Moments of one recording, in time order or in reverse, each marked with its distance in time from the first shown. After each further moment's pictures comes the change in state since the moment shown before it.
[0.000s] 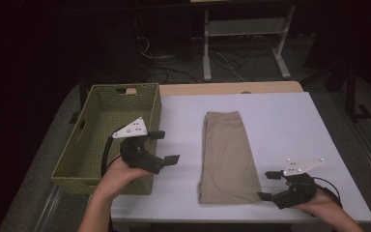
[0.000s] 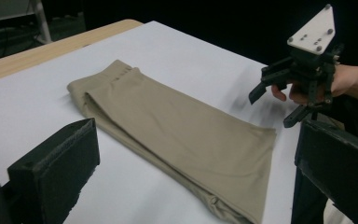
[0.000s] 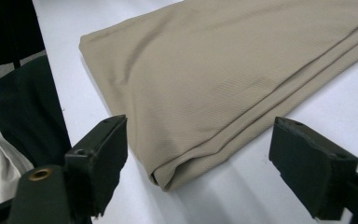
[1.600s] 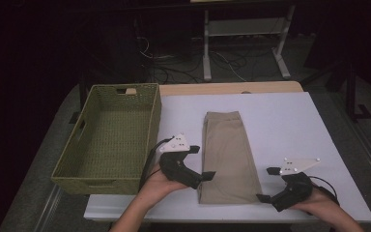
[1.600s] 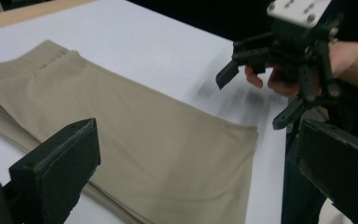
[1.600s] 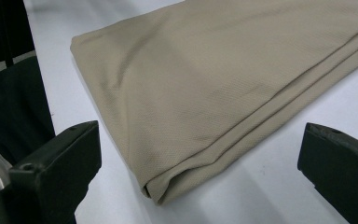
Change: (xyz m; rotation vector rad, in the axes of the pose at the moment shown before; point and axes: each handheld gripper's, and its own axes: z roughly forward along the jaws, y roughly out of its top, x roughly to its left) left arm -0.040 -0.022 0.086 0.063 -0.070 0.011; right arm 0.000 0.002 0.008 -0.004 -0.018 -0.021
